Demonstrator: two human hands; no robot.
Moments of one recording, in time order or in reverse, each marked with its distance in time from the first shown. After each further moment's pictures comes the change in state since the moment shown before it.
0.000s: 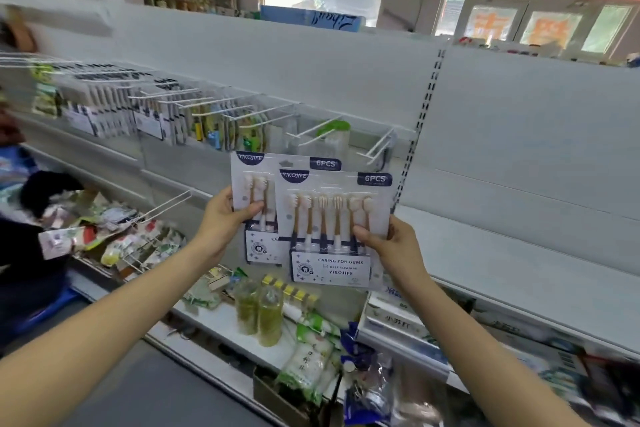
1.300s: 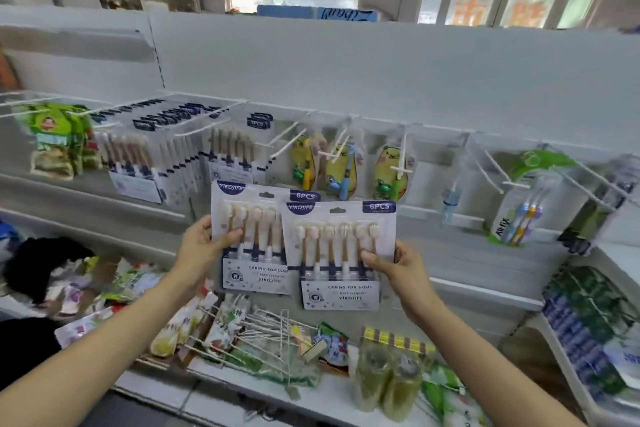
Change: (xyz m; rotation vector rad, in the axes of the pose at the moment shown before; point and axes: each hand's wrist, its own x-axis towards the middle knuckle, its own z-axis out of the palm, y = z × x) left_hand 0.331 -0.080 -0.464 0.099 -0.080 -0.090; right_hand 0.221 0.073 0.470 0.097 0.134 0.172
